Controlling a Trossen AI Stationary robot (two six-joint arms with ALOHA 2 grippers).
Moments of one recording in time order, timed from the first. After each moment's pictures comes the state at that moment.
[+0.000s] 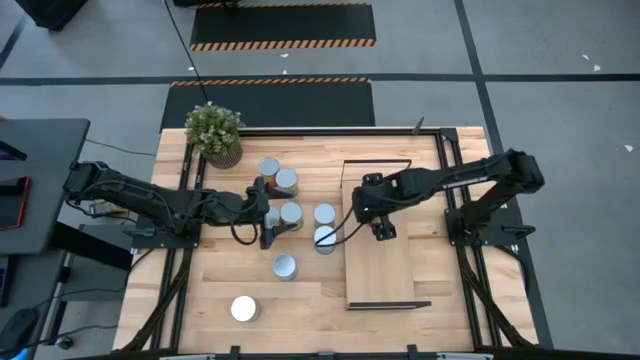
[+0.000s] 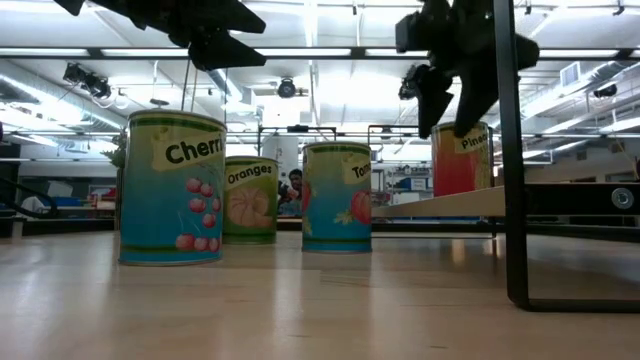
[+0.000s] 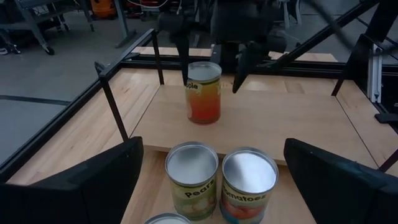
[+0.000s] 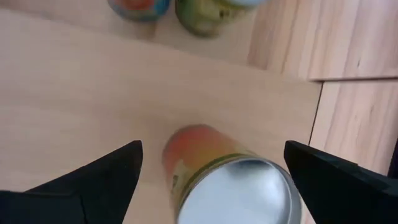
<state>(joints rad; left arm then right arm) -0.19 1.09 0.65 0.14 -0.37 -0.09 0.07 1.54 1.23 -0.99 0.20 -0.16</state>
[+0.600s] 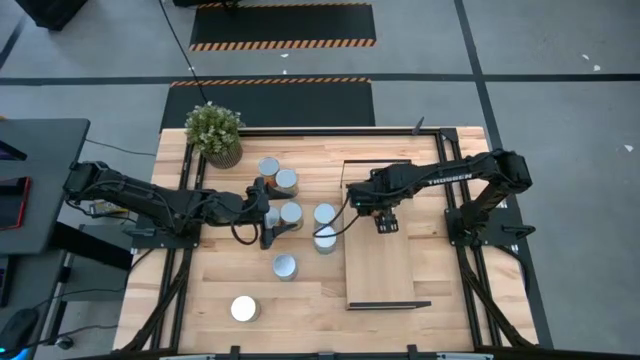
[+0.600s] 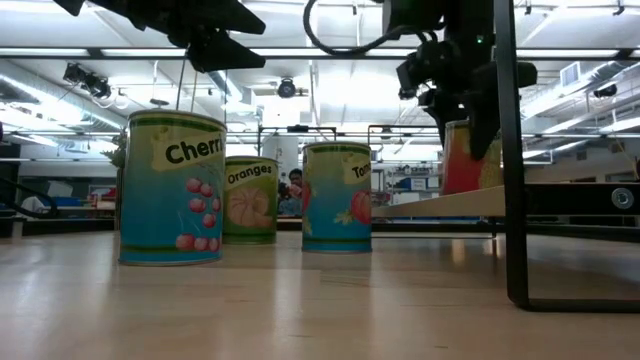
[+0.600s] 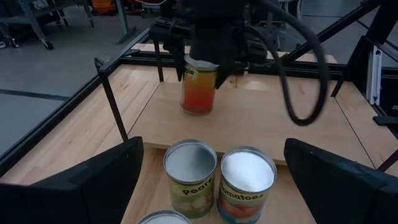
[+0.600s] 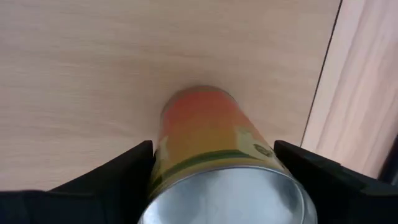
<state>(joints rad) -0.19 1.09 0.65 0.14 -0.37 -0.12 -0.02 1.63 1.28 -1.18 0.20 -0.07</state>
